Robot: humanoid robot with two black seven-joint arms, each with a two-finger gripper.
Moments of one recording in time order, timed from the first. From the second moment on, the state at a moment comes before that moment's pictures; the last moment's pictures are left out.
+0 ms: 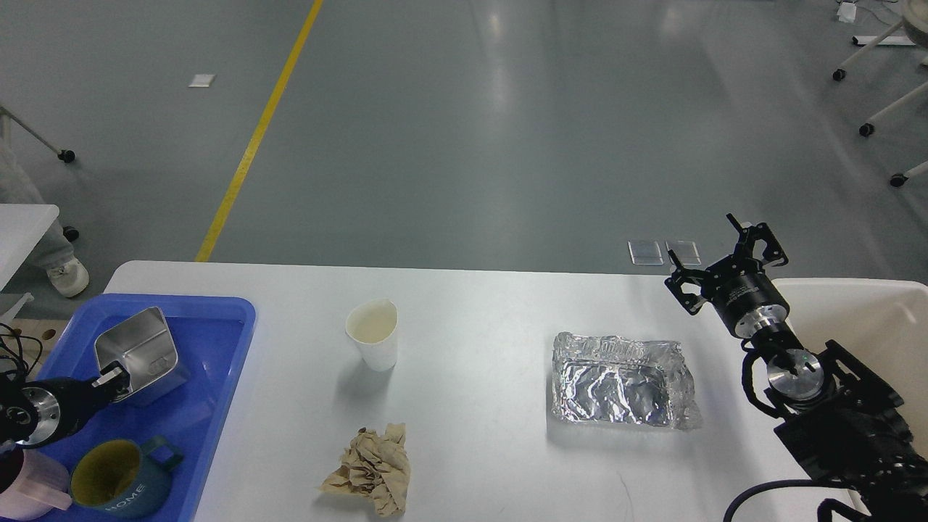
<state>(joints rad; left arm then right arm) -0.57 0.70 -0.27 -0.75 0.81 -0.20 0.08 0.59 -0.19 1.18 0.45 0.01 0.52 0.10</state>
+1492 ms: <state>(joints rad) -0.60 0.69 -0.26 -0.75 0.82 -0.27 0.09 0.60 -0.19 1.18 0.46 0.01 0.52 0.10</state>
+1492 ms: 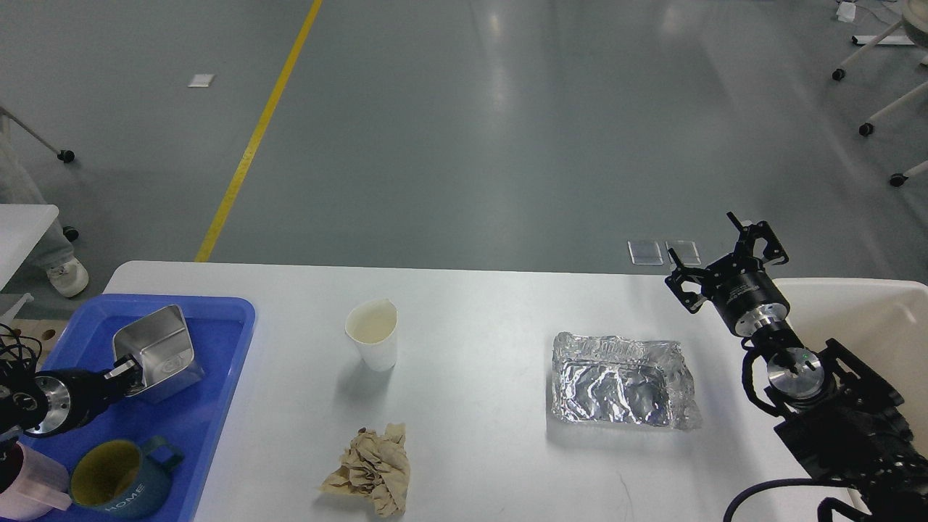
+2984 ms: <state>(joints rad) -0.94 0.64 -0.87 -0.80 0.52 -0.47 0.06 0.60 -0.20 1.18 0.46 0.01 0.51 0.10</state>
